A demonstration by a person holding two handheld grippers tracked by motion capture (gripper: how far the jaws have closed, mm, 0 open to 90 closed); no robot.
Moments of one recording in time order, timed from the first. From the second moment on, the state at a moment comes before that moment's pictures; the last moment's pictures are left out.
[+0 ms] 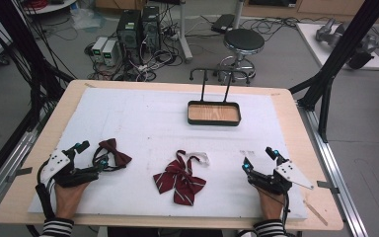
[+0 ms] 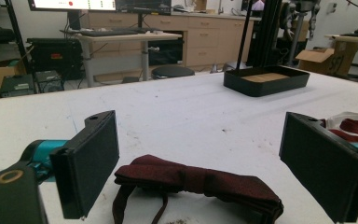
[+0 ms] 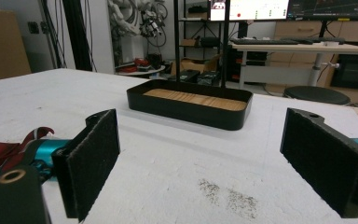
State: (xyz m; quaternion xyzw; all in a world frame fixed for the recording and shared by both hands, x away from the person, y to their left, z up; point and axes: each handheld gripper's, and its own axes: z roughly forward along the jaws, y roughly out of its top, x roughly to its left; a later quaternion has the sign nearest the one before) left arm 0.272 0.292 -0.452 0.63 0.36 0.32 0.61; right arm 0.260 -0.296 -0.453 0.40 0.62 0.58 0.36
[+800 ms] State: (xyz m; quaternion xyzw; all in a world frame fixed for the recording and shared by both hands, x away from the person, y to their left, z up) left arm 0.272 0.292 -0.452 0.64 0.36 0.32 0.61; right arm 0.269 -0.295 -0.449 0.43 0.63 0.55 0.34
